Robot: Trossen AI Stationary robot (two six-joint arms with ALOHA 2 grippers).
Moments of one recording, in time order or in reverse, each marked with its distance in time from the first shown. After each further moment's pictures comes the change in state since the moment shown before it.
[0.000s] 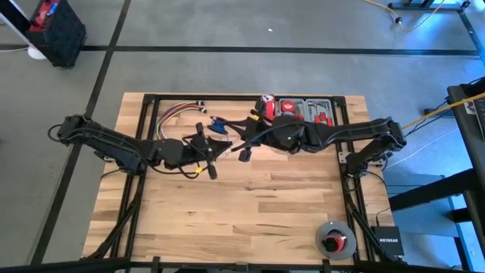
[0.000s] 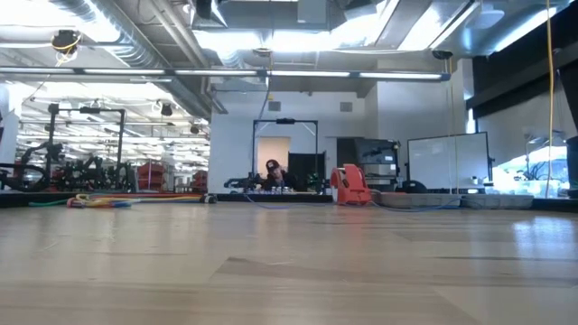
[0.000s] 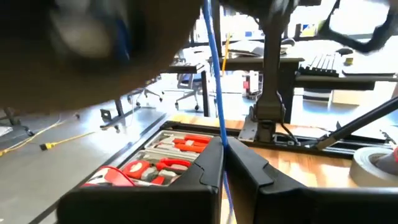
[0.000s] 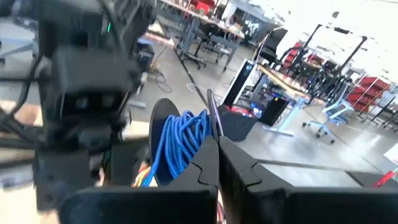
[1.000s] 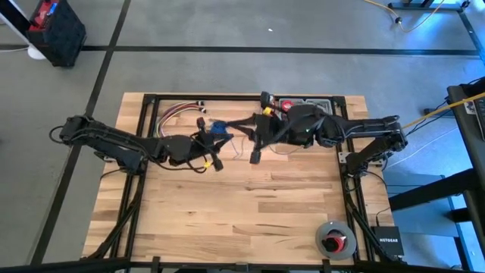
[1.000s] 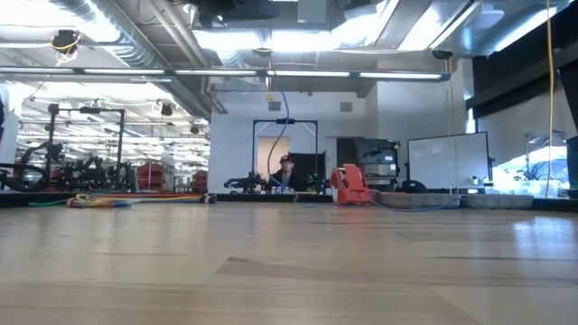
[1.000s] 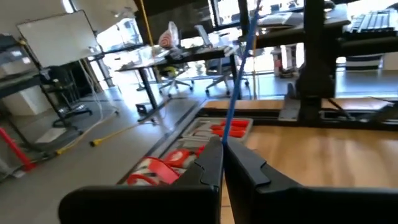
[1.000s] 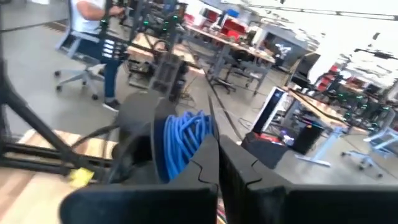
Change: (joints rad) left arm 0.087 0.003 -0.005 -0.019 -0.058 0.127; right arm 0.058 -0.005 0.238 -0.191 -0.147 0.009
